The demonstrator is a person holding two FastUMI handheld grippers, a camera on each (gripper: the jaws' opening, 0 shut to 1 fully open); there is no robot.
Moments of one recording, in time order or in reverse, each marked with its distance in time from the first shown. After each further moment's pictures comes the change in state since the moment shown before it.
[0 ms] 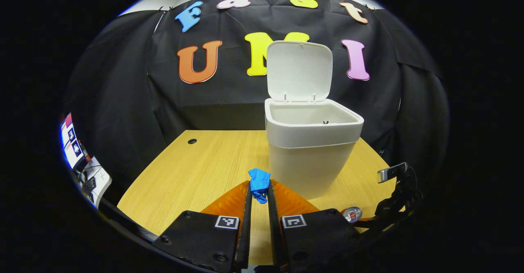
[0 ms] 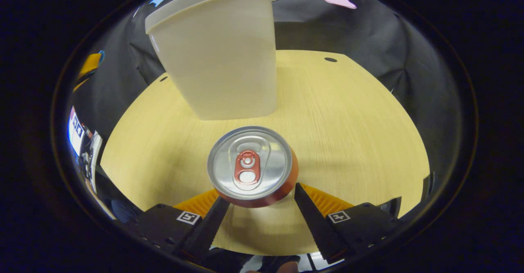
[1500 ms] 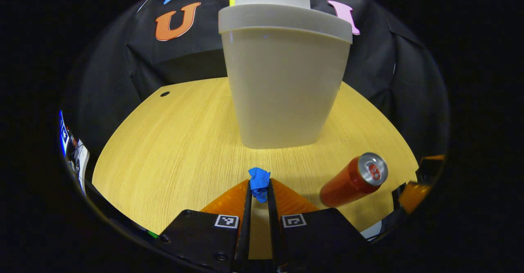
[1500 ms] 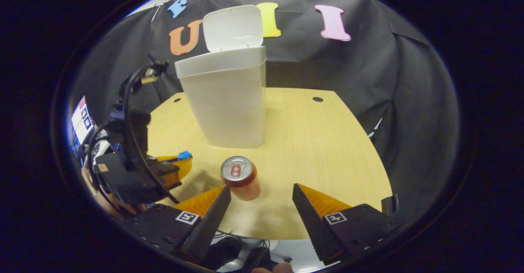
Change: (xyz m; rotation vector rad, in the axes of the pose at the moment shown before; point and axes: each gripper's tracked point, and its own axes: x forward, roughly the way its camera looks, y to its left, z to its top) left arm 0.046 -0.065 -0.139 -0.001 0.237 -0.077; right arm -0.118 -0.036 0.025 -0.085 -0.186 0.019
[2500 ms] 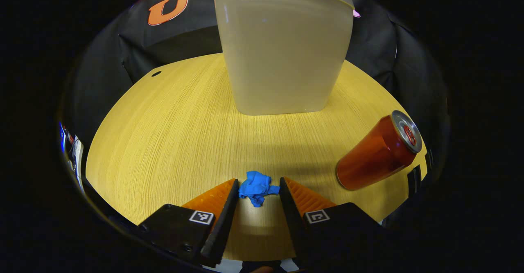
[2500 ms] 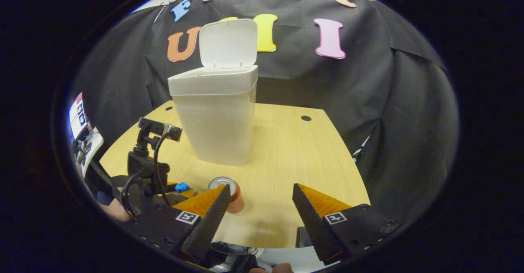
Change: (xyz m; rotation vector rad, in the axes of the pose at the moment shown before) left arm 0.035 -0.011 -0.087 0.027 0.172 -0.023; right arm -0.022 -0.023 0.049 -0.046 -0.113 -0.081
